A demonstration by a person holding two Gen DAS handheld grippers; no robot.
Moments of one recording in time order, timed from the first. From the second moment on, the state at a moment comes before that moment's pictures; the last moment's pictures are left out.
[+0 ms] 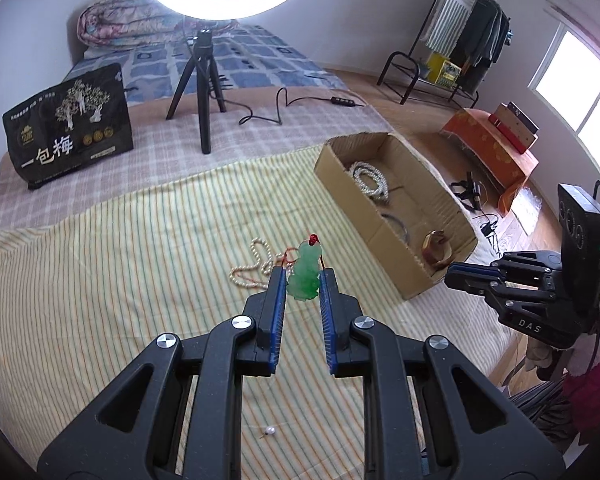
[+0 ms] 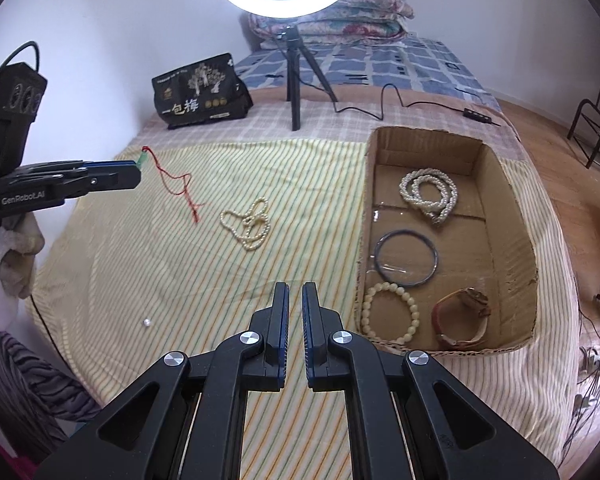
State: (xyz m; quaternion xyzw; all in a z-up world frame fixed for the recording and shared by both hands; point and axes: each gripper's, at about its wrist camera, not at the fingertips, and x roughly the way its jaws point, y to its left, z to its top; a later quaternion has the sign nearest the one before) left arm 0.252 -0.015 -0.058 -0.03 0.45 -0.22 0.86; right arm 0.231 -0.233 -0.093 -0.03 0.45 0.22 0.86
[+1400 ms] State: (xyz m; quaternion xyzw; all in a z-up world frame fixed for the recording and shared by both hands) left arm 0.253 -0.007 -0.060 -0.04 0.46 -0.20 0.86; right arm 0.213 -0.196 -0.145 -0.10 0.51 0.28 0.81
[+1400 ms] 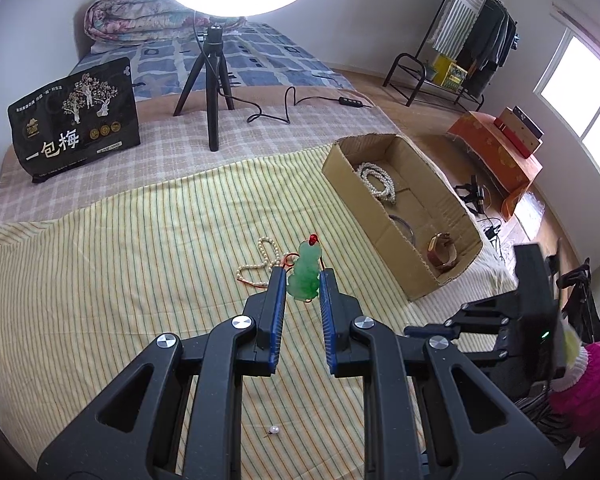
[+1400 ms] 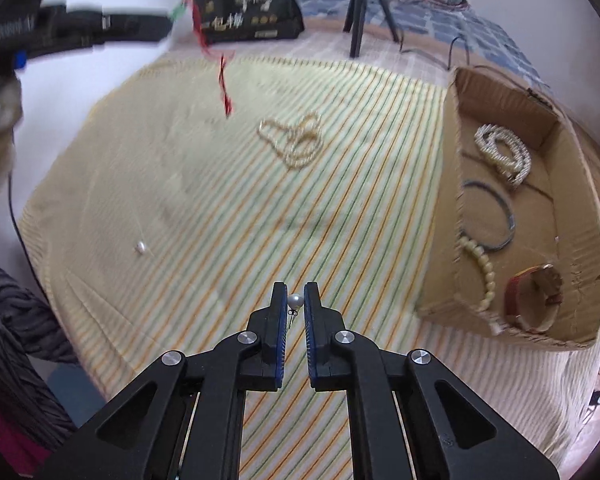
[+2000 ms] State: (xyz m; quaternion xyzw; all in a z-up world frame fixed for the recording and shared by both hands) left arm 0.280 -0.076 -0.031 -0.05 0.43 -0.25 0.87; right arm 0.266 -0.275 -0.077 -0.02 0.44 0.19 0.88
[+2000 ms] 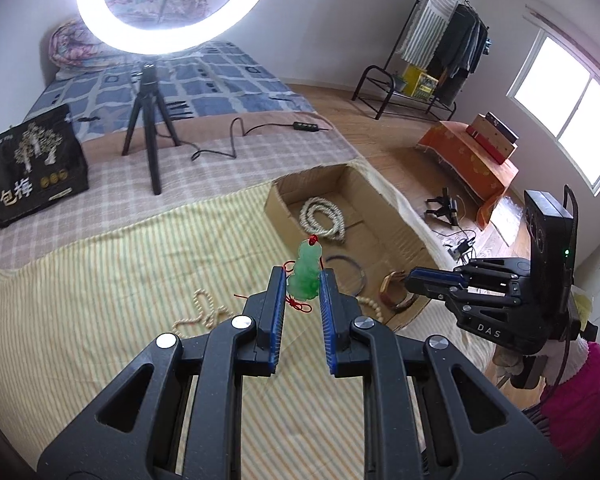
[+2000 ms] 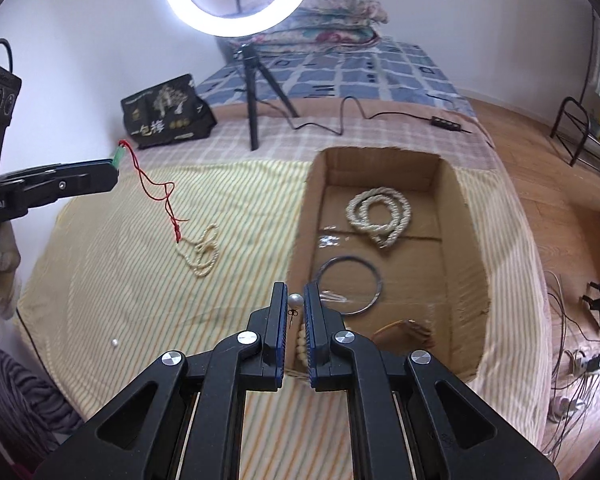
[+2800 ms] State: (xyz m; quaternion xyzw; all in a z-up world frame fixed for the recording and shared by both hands) left arm 0.332 -0.187 -0.070 -0.01 0.44 -0.27 0.85; right arm 0.291 -0.347 -0.097 0.01 0.47 0.10 0.88
